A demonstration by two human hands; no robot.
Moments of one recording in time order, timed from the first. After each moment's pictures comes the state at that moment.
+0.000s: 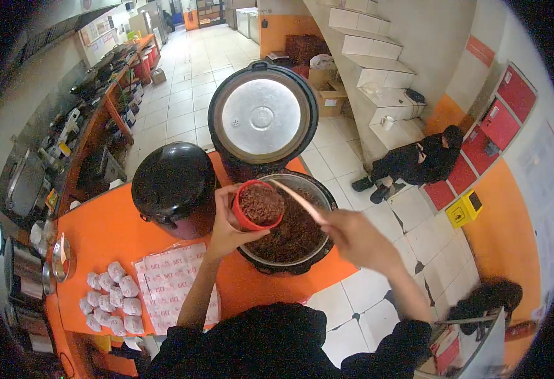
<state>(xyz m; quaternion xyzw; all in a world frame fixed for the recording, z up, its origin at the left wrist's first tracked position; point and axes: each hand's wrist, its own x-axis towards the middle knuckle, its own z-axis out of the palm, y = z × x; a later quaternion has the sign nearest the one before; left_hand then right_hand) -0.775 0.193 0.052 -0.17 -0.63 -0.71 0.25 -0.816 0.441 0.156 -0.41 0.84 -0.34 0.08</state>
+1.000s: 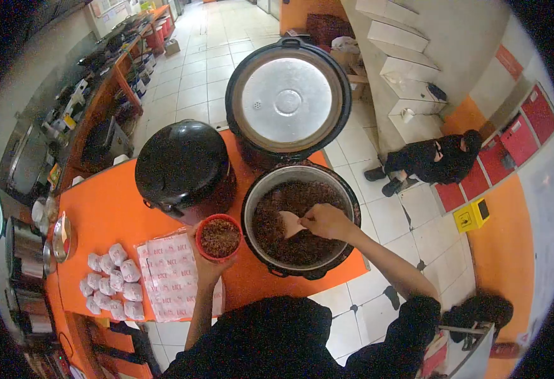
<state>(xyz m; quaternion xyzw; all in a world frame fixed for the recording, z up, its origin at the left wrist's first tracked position) -0.687 0.151 -0.046 0.14 -0.69 -0.62 0.34 -0.899 0.361 0.031 -0.37 0.87 -0.16 0.30</state>
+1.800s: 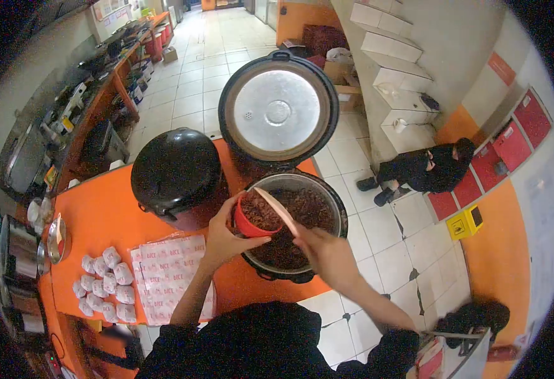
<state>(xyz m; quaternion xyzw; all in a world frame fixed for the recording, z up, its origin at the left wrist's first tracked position) -0.759 0.179 0.044 0.02 -0.78 -0.58 0.23 -0.816 0.397 0.087 -0.41 0.86 -0.30 -0.05</state>
